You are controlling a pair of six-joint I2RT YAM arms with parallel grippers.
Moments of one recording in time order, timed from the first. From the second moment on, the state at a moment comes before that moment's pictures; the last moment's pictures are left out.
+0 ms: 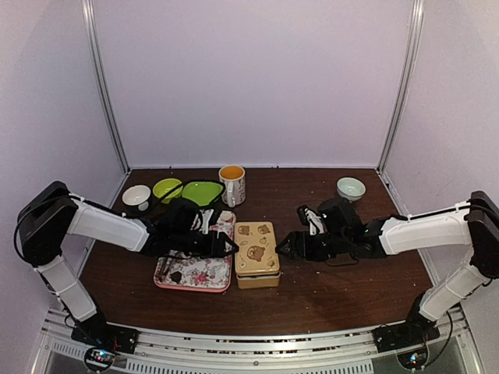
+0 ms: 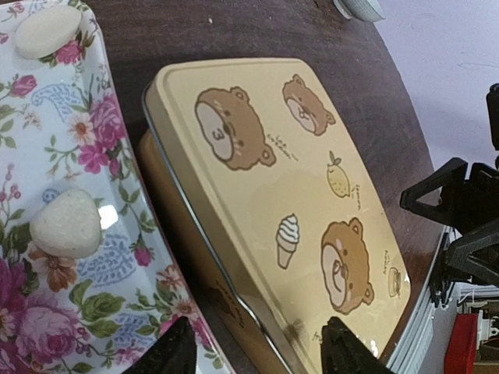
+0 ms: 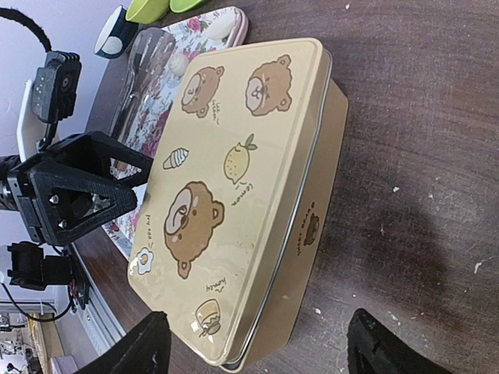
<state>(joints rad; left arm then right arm) -0.76 1.67 0.76 0.24 0.34 -0.64 0.81 1.47 0.72 0.07 -0.22 0.73</state>
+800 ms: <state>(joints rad) -0.76 1.75 0.81 0.31 0.42 -0.69 0.84 1.62 0.84 0.10 -0.26 0.79</state>
